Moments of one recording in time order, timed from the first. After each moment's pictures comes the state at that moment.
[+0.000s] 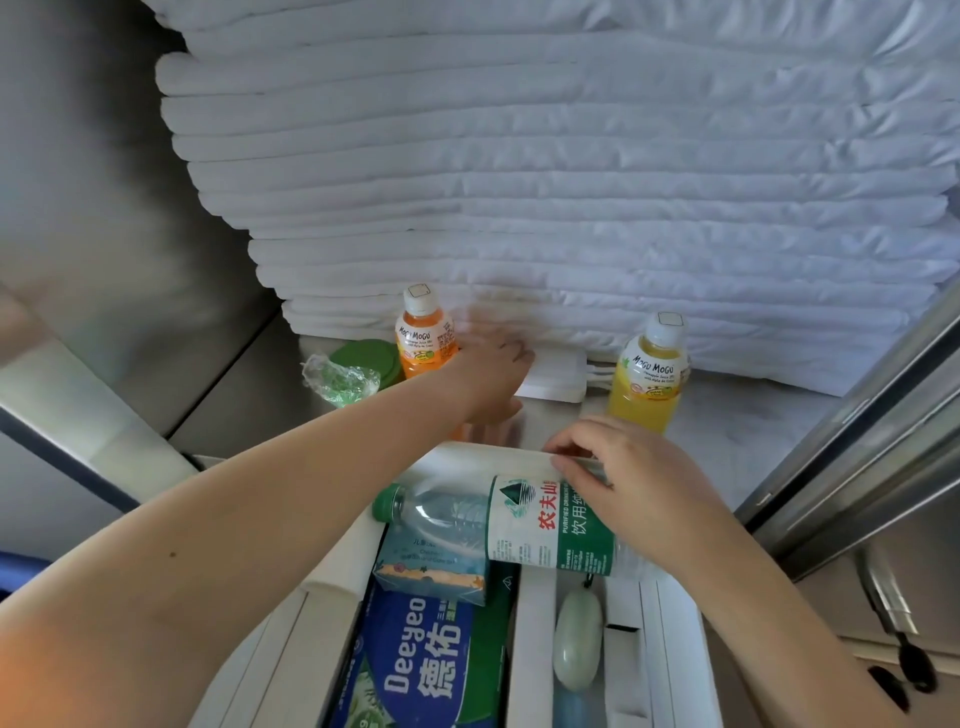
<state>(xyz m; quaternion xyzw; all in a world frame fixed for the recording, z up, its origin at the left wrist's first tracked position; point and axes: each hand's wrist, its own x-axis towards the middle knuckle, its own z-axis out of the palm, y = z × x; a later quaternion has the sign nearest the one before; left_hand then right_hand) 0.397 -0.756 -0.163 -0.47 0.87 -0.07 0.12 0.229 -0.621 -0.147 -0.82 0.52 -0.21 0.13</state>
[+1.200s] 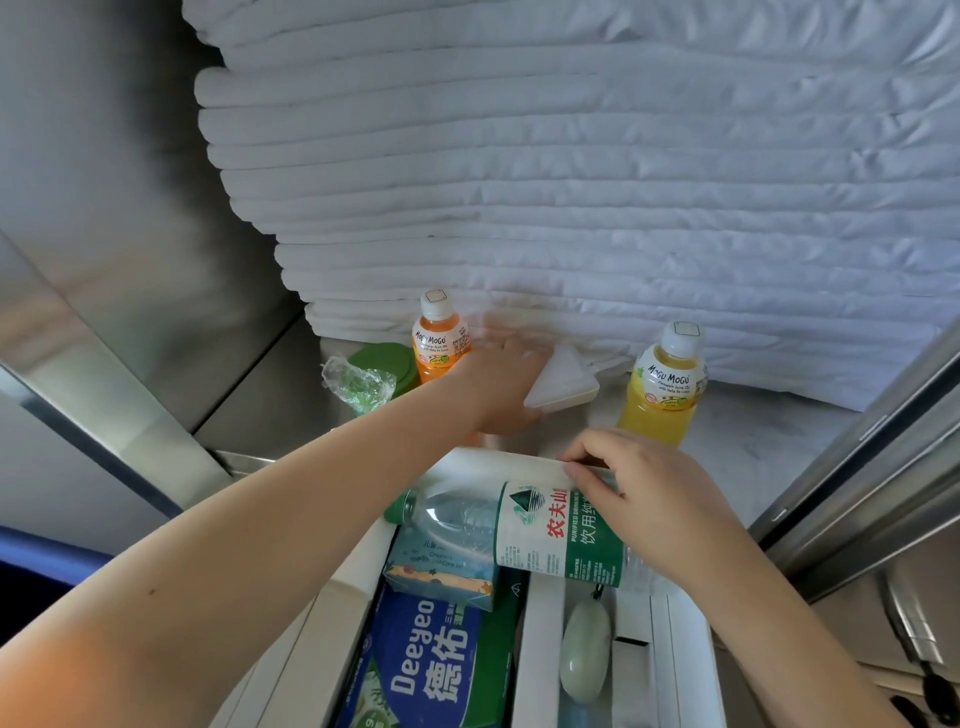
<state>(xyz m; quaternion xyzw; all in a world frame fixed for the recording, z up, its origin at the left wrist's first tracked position) 0.397 -0.741 -0.150 -0.52 0.85 -0.02 0.06 0.227 -0.619 -0.147 -0.81 0.53 -0.21 0.14</state>
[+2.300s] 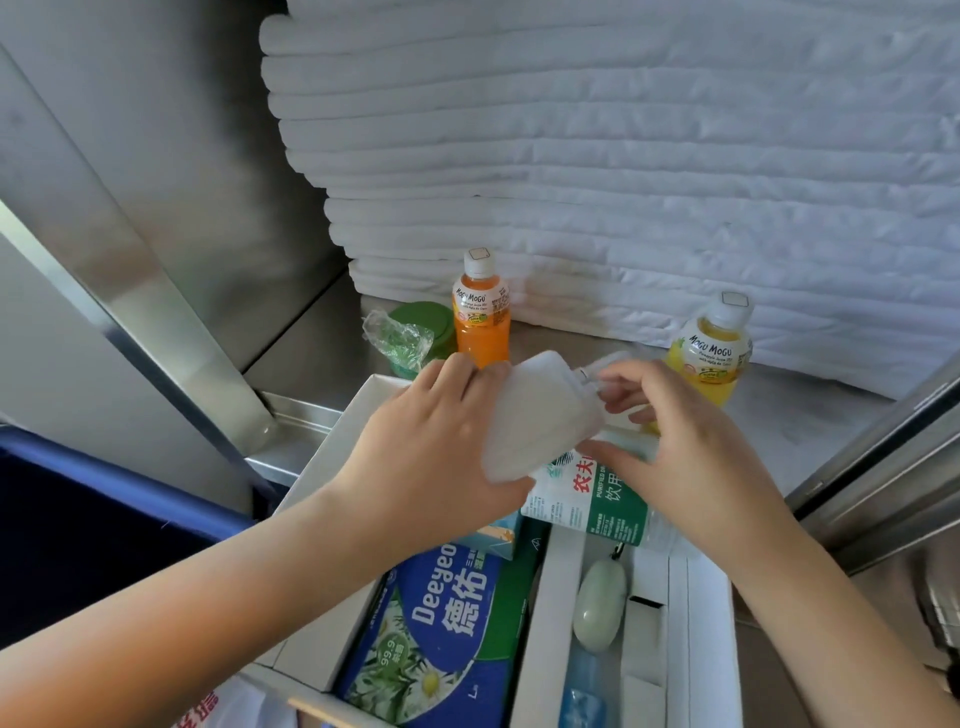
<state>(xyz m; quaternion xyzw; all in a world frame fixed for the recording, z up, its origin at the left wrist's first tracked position) 0.438 -0.573 -0.110 -0.59 0.79 -0.07 -0.16 0.228 -0.609 -0.138 -0.81 0.44 -0.36 0.15</state>
